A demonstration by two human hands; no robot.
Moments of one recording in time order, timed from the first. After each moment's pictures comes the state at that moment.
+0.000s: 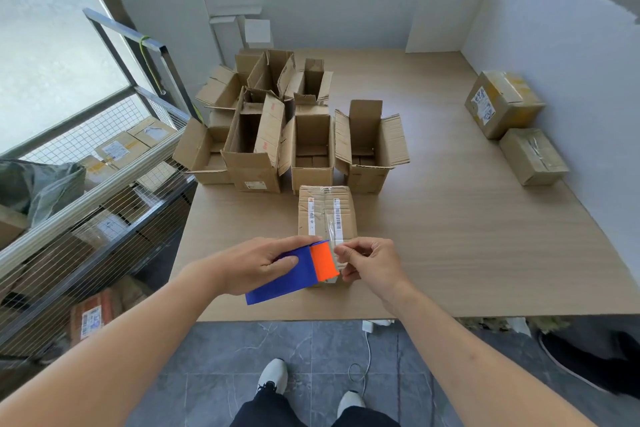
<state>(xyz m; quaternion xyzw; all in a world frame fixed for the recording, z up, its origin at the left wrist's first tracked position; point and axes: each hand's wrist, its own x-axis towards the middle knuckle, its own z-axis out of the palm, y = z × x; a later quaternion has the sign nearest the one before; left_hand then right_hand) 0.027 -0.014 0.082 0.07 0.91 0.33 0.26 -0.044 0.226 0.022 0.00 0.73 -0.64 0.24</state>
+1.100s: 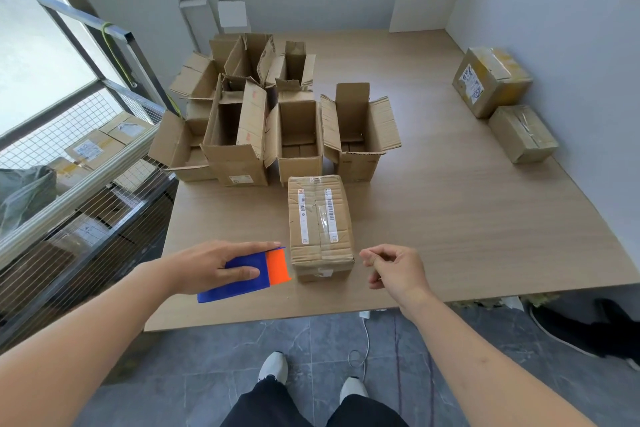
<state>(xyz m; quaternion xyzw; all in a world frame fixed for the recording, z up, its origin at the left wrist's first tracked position) 0.028 -0.079 0.051 0.06 0.90 0.29 0.33 -0.044 0.267 -0.020 0.12 0.77 -0.60 0.19</state>
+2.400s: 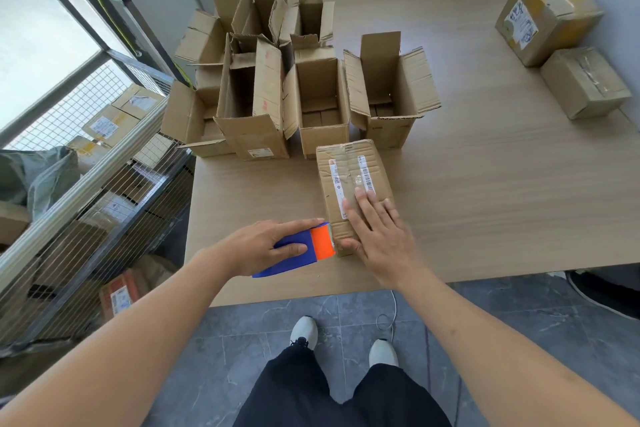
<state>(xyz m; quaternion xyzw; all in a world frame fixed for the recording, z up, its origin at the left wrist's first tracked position) 0.001 -0.065 -0.002 0.07 0.91 0.26 0.30 -0.057 0.208 -0.092 -0.34 0.94 -0.07 -0.01</state>
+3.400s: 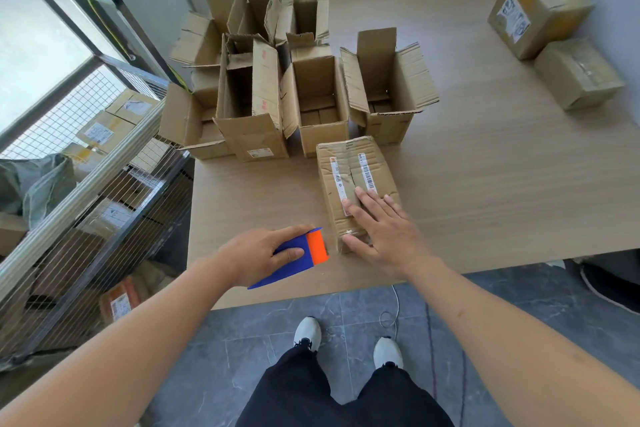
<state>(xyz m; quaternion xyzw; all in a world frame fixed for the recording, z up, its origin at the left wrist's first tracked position) 0.018 -0.076 -0.006 0.04 0.93 0.20 0.31 -0.061 0.204 -0.075 -0.31 0.94 -0.13 0.09</state>
